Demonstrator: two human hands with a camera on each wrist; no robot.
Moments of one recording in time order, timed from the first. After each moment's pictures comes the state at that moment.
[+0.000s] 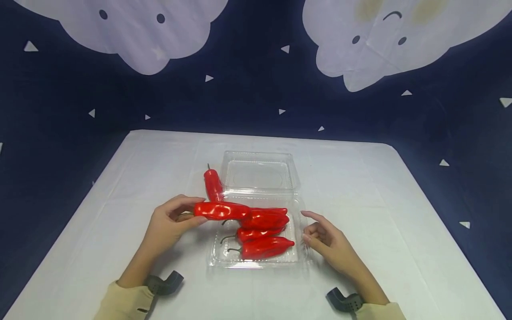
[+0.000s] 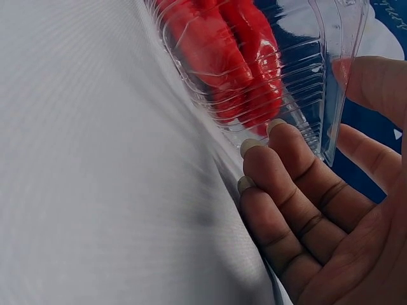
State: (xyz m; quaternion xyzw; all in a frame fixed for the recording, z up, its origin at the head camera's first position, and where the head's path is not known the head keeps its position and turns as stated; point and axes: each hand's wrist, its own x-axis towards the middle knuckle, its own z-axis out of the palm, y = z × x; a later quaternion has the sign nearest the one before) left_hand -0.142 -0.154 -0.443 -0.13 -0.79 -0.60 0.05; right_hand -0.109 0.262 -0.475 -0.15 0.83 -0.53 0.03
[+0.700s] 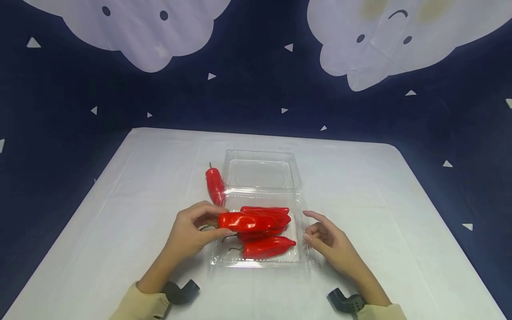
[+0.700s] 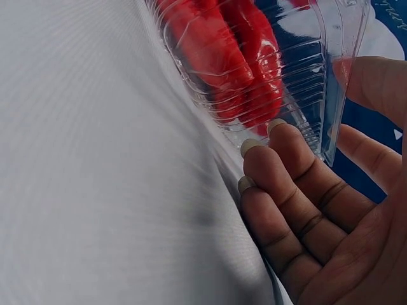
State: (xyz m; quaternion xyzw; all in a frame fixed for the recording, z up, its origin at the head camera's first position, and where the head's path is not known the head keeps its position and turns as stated) left_hand -0.131 -0.115 -0.445 -0.21 -0.75 -0.63 0.03; right_hand -0.110 0.263 -0.477 -0.16 0.82 -0.54 0.03
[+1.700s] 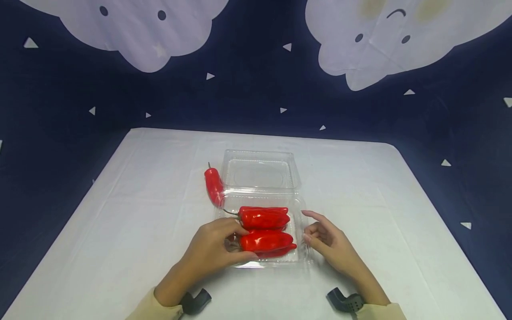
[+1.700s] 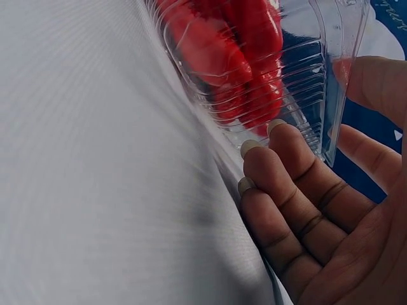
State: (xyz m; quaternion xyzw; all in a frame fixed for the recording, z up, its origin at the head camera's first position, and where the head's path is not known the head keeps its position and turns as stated) left_hand -0.112 -0.071 -0.445 -0.31 -0.85 -0.41 0.11; right_hand -0.109 0.262 -0.474 -0.16 0.82 -0.54 0.04
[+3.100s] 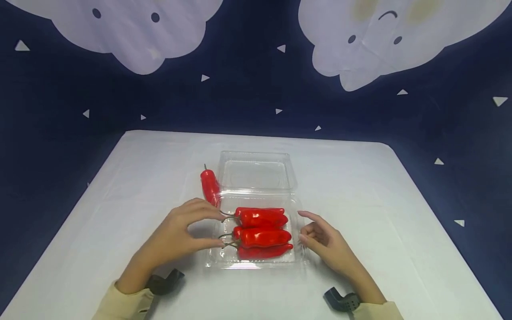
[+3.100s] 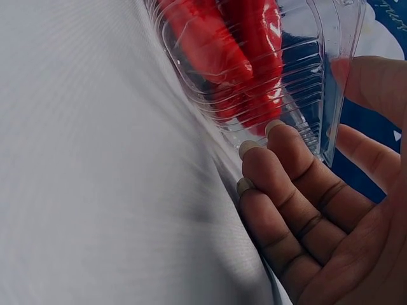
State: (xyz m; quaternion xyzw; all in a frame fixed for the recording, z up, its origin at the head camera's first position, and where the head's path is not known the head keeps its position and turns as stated) left_hand -0.138 -0.131 -0.413 -0.35 -0.84 -0.41 0.08; right_hand -0.109 0.263 -0.476 -0.16 0.83 -0.53 0.03
